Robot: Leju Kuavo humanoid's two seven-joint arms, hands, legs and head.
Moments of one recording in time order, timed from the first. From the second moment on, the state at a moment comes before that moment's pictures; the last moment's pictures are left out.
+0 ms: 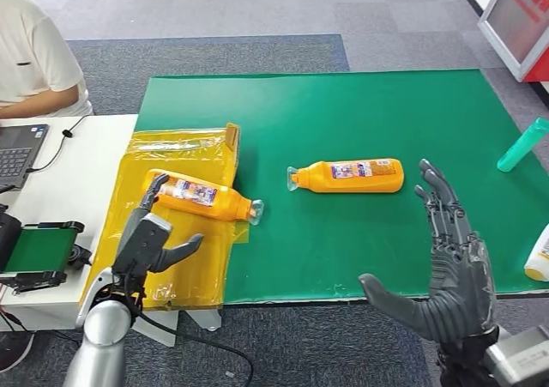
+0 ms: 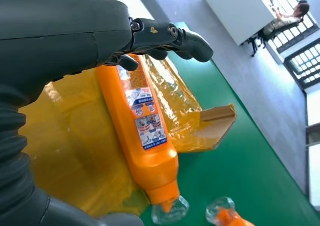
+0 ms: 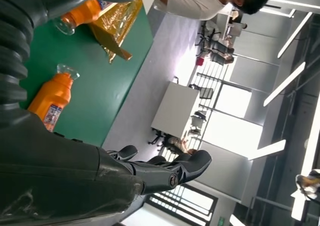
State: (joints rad) left arm -0.03 -0.26 -0.01 -1.63 -0.66 -0.18 -0.14; right arm 0.21 0.21 0.10 -2.30 0.23 0.22 -0.18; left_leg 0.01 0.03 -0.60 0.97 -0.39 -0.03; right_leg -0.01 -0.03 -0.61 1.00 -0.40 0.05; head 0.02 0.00
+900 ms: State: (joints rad) left arm 0.13 -0.27 0.12 -1.85 -0.17 -0.26 -0.05; right arm 0.17 0.21 0.09 -2.12 0.28 0.22 0.00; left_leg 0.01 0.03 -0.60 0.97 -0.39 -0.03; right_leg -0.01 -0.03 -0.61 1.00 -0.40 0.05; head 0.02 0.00
